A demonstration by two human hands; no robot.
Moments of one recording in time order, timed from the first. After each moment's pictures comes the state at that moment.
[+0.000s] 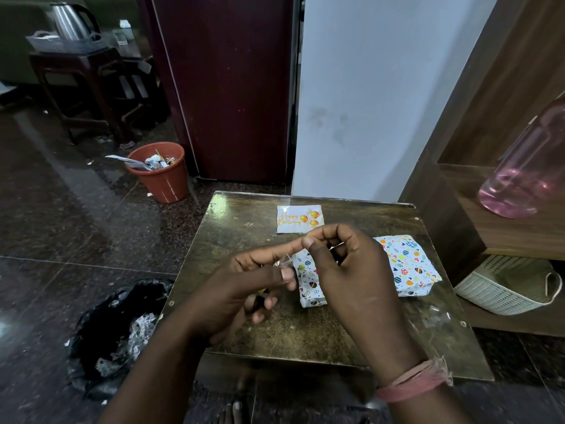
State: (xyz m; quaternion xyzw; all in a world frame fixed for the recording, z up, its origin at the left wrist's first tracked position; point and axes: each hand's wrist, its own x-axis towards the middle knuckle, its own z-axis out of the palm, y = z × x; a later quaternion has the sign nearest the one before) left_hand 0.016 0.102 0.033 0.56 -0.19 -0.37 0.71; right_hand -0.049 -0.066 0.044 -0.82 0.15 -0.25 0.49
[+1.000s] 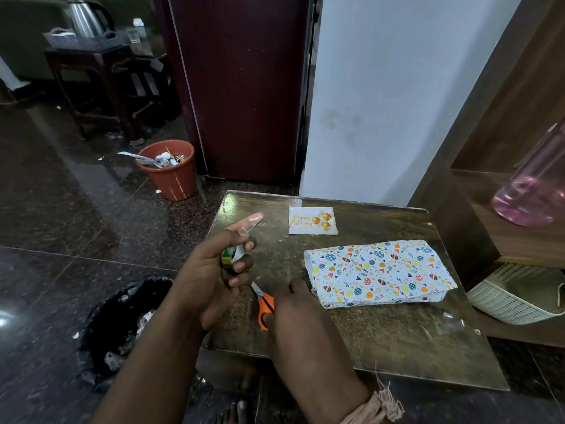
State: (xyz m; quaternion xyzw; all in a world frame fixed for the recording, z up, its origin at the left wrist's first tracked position) left_hand 0.046 0.123 0.028 0.46 -0.02 -0.27 0.84; right_hand -0.059 0.010 0.015 -0.98 0.07 0.00 0.21
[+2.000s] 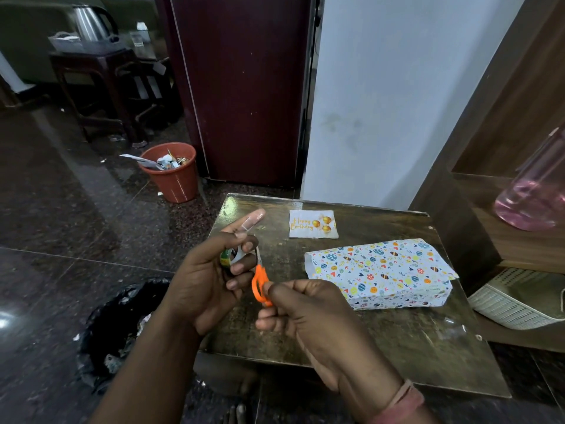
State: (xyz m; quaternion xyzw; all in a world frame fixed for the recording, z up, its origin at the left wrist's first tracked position) left_hand 0.045 0.124 0.031 0.42 -0.06 -0.28 0.86; right_hand -0.048 -0.002 0.040 -0.56 0.24 0.06 0.79
